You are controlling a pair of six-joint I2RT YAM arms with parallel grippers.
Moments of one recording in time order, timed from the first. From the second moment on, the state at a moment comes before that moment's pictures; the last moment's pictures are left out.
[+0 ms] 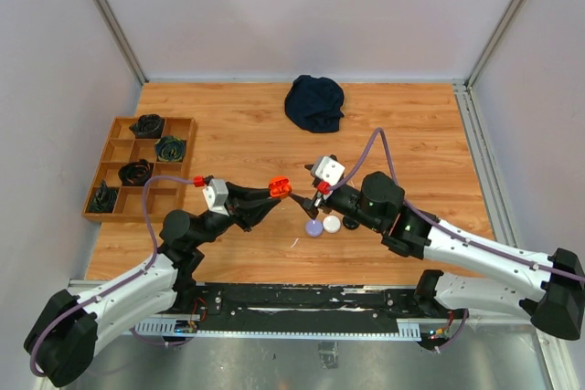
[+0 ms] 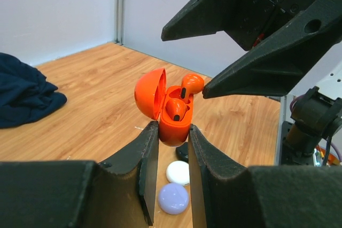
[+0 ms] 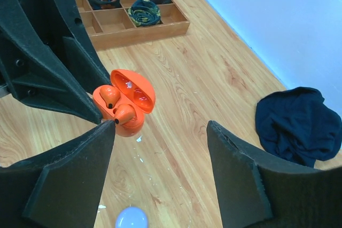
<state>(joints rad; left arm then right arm) -0.64 0.74 0.12 0.95 0.40 -0.28 1.05 1.01 0.74 0.22 0.03 -0.27</state>
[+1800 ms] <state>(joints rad) -0.64 0.77 0.12 0.89 0.54 -0.21 0.84 1.25 0.97 -0.18 -0.74 -0.34</state>
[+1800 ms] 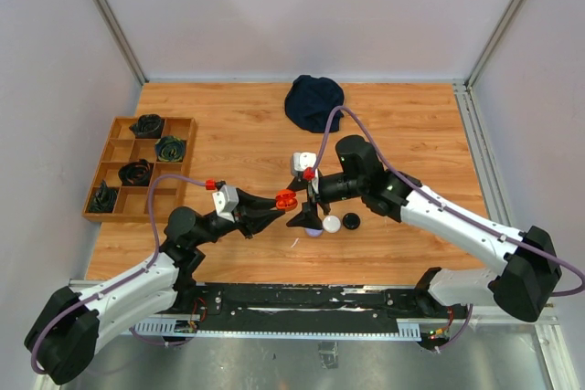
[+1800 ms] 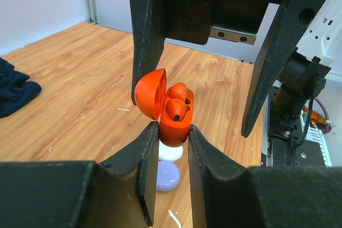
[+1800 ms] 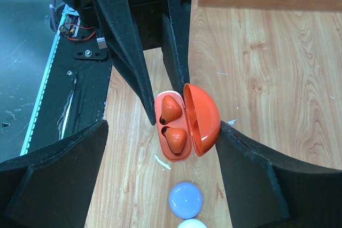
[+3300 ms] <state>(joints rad) -0.64 1.14 0.26 0.52 0.37 -0.74 0.83 0.75 0.86 -0.41 0.11 -0.15</state>
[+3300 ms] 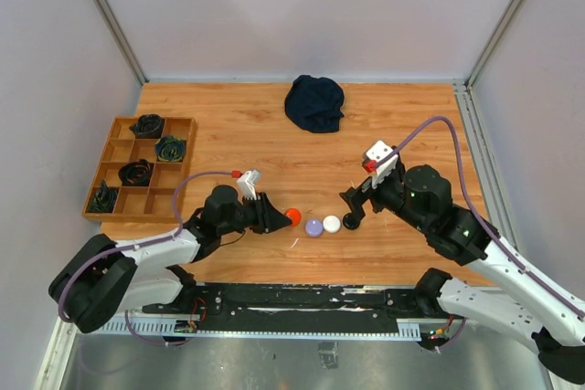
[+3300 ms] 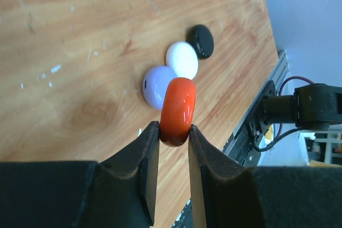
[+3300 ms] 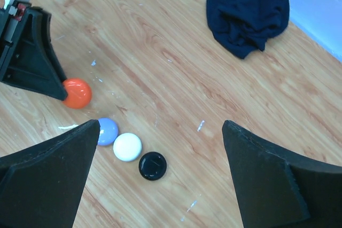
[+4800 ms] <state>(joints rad) -0.66 0.96 0.32 0.12 -0.01 -0.92 0.83 0.46 0.75 -0.71 0.50 0.05</state>
